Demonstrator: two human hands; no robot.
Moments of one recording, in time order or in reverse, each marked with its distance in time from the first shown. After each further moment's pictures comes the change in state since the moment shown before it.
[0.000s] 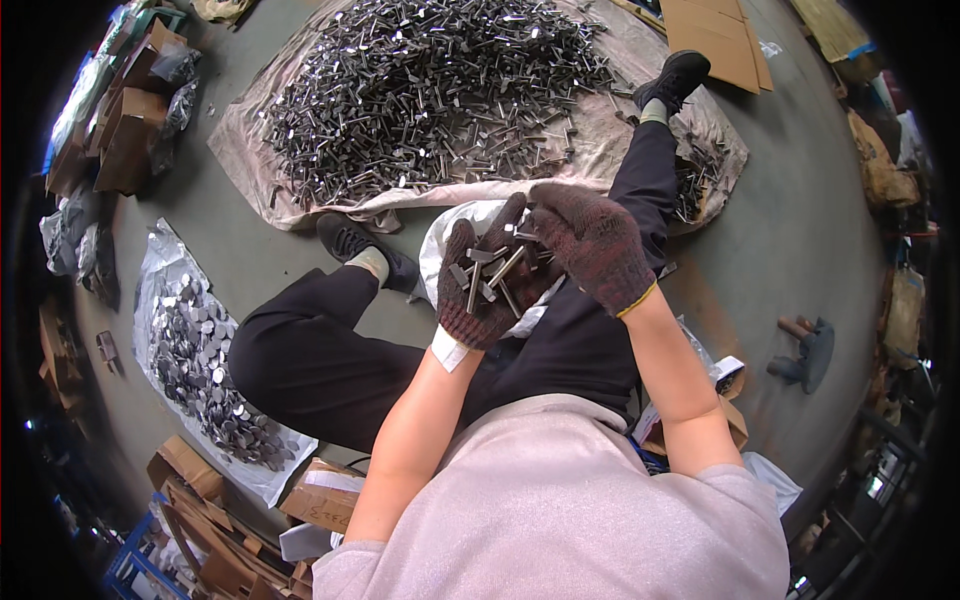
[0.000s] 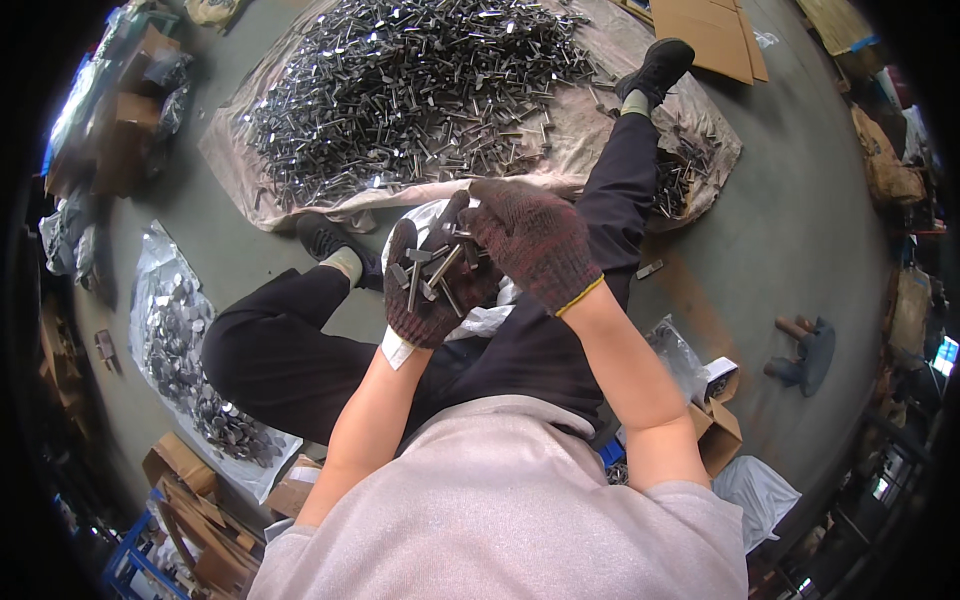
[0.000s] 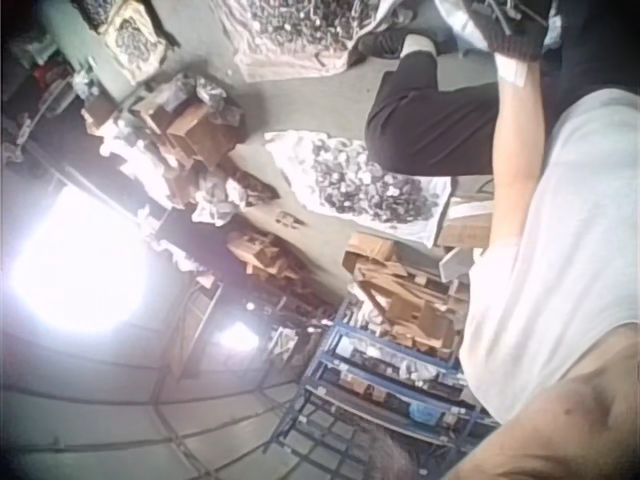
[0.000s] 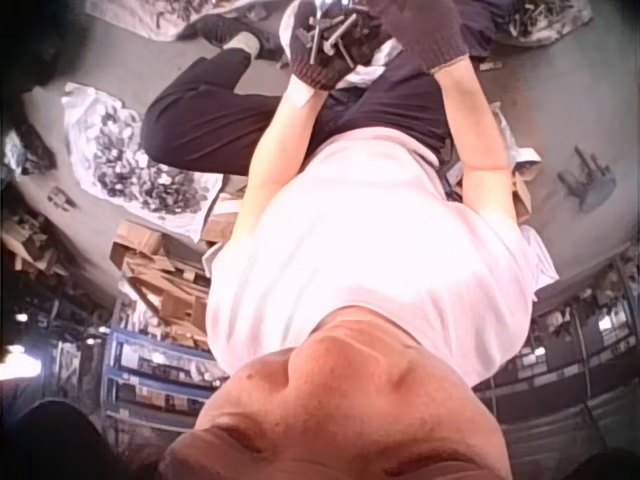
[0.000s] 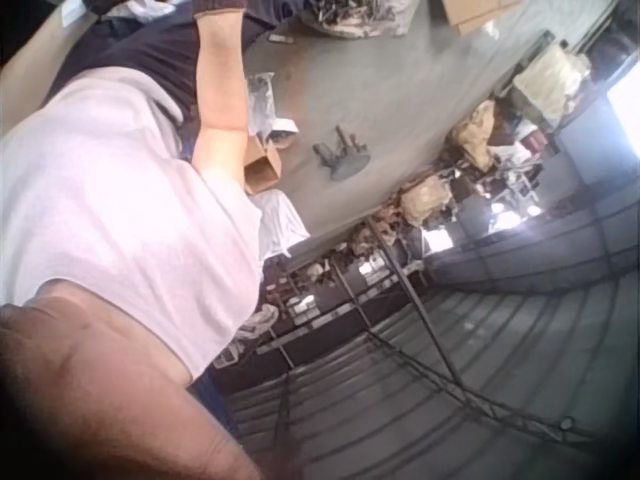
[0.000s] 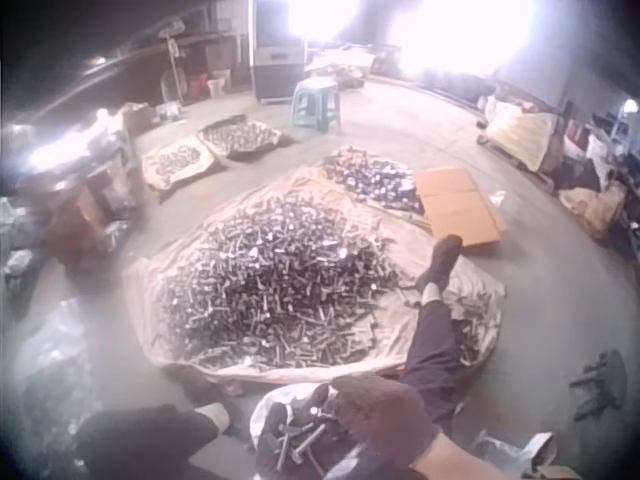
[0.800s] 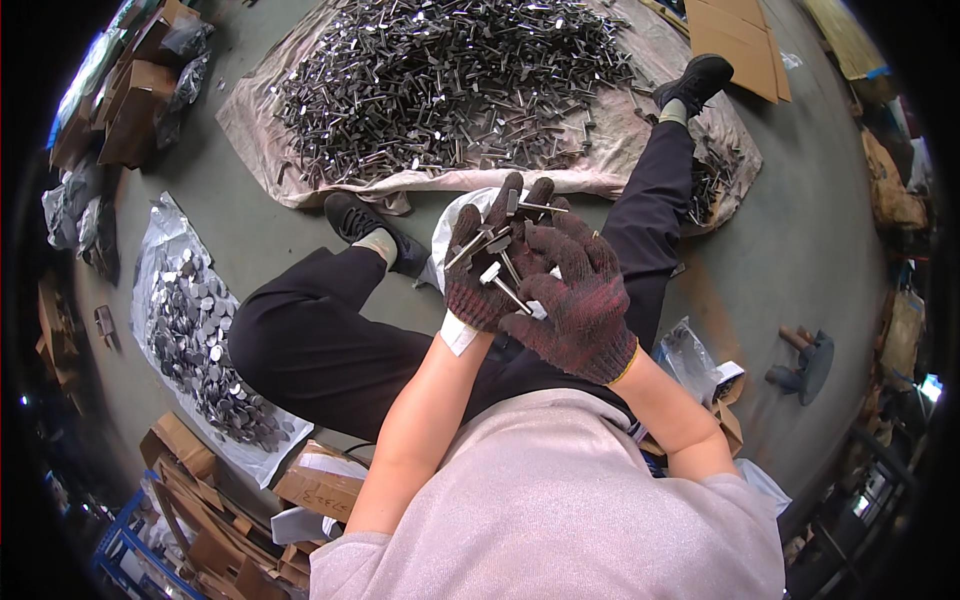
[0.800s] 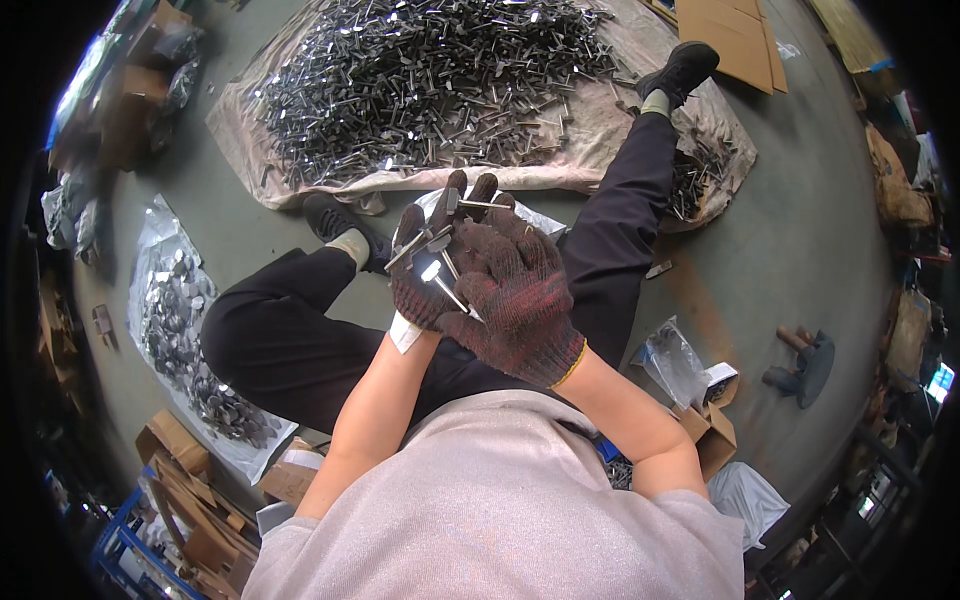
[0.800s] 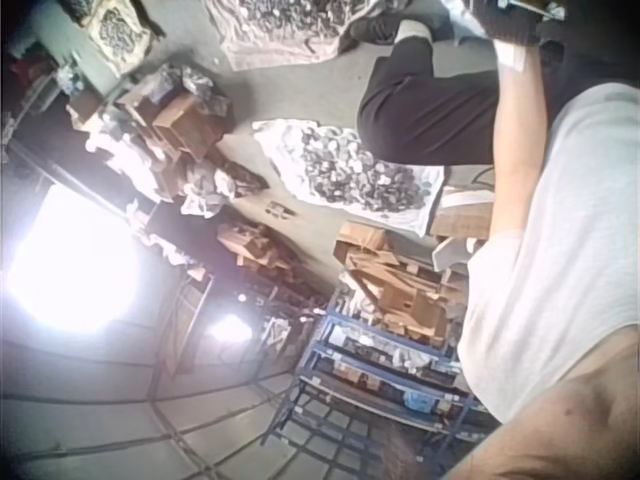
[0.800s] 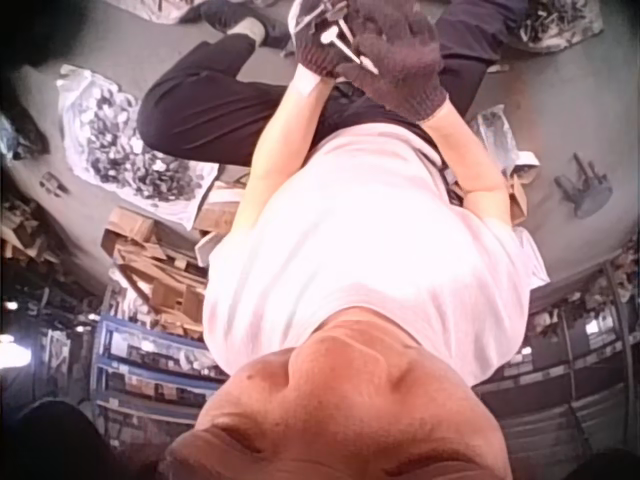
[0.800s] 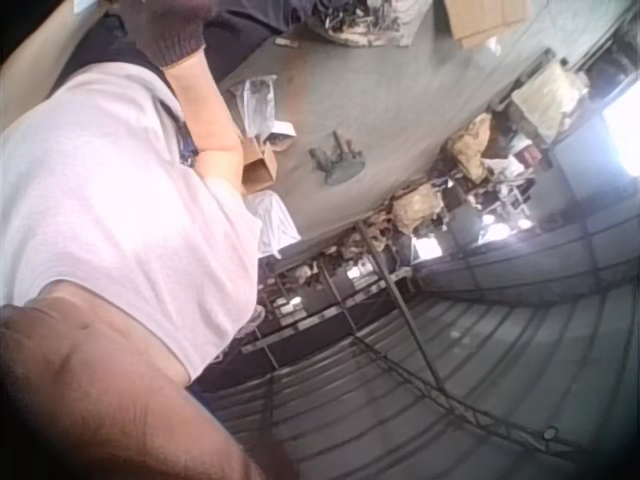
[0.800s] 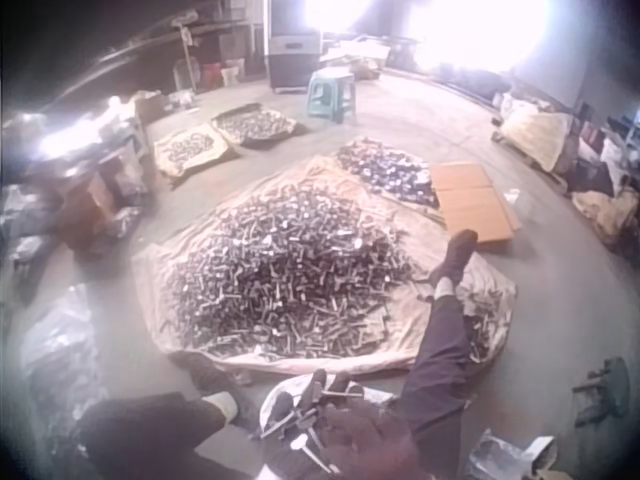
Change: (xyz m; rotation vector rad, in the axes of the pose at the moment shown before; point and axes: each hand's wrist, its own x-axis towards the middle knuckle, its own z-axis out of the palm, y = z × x) left_hand 0.003 0.005 -0.013 0.118 0.069 0.181; right_hand -0.051 -0.040 0.018 -0.165 -0.013 -0.266
